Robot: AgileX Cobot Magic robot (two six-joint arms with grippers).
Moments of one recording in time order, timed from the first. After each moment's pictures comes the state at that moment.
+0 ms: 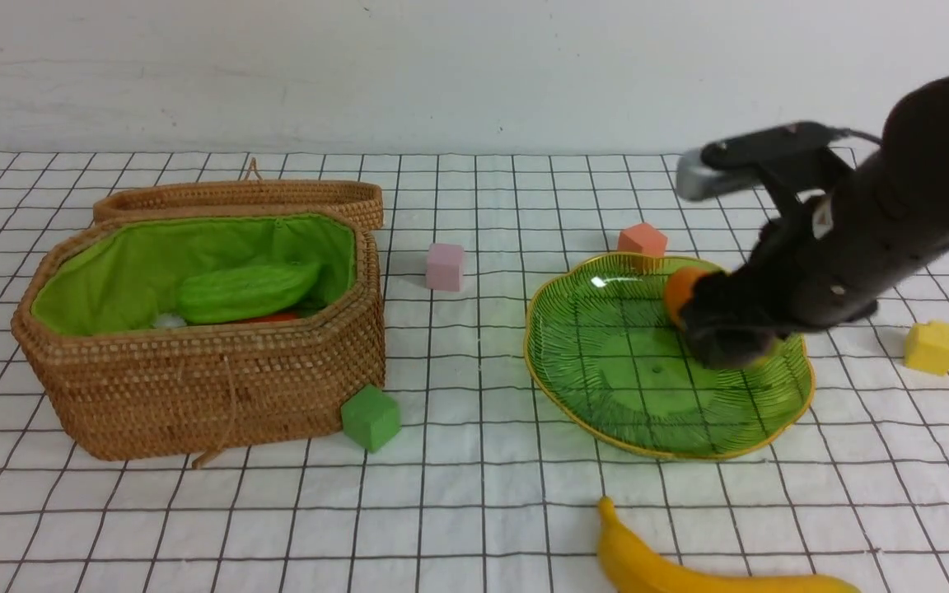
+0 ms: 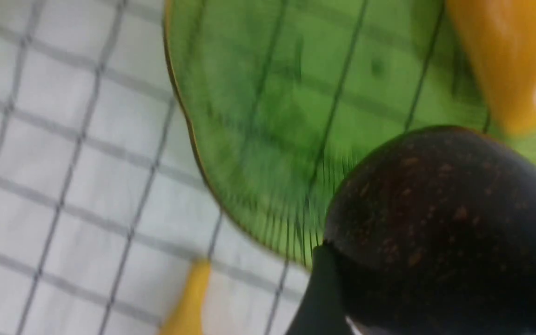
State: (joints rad) right arm 0.40 1.61 -1.30 -0.01 0.78 0.03; left arm -0.08 -0.01 0.03 -0.03 0.38 -0.17
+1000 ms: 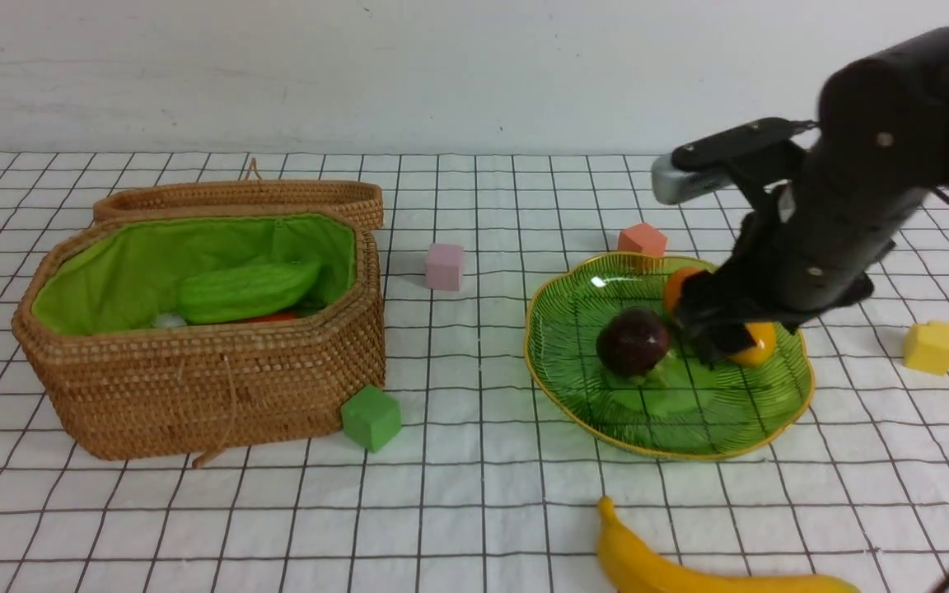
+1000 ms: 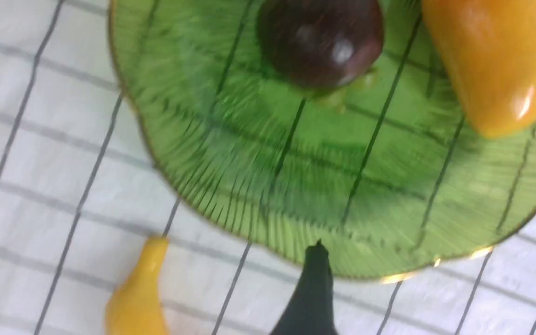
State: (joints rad) right arm 0.40 1.64 -1.37 -0.01 0.98 -0.06; left arm -0.08 -0.01 0.03 -0.03 0.38 -0.17
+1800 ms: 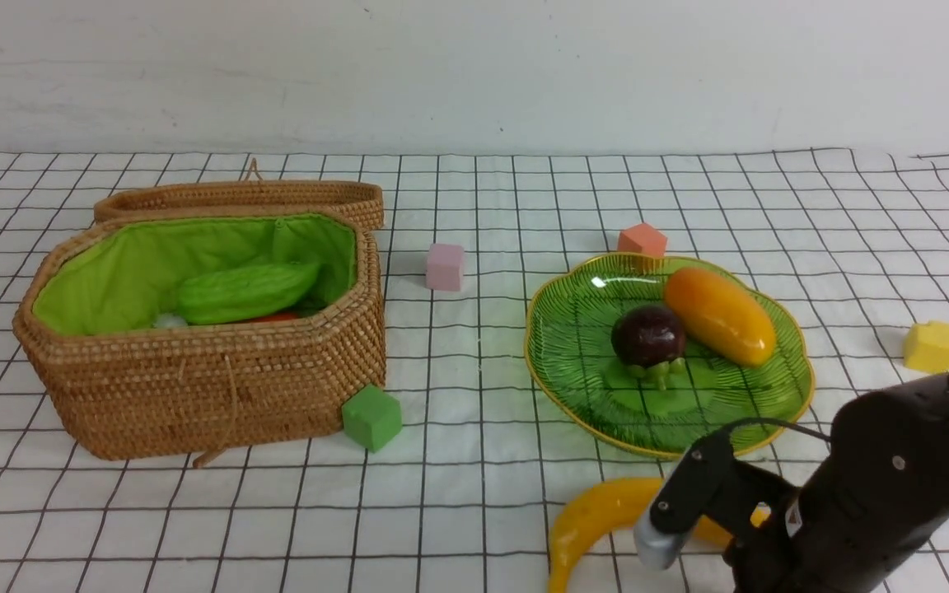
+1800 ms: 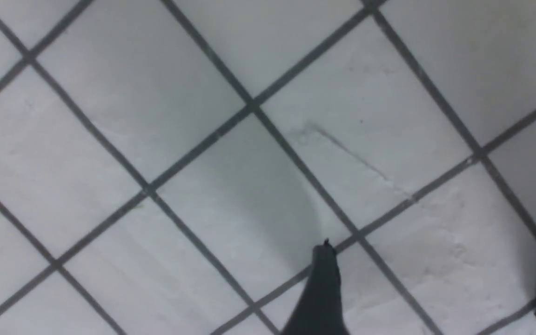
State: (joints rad) right arm 0.49 1.61 -0.77 0.24 0.65 -0.59; left arm -0.08 -0.01 0.03 -0.03 0.38 -0.17
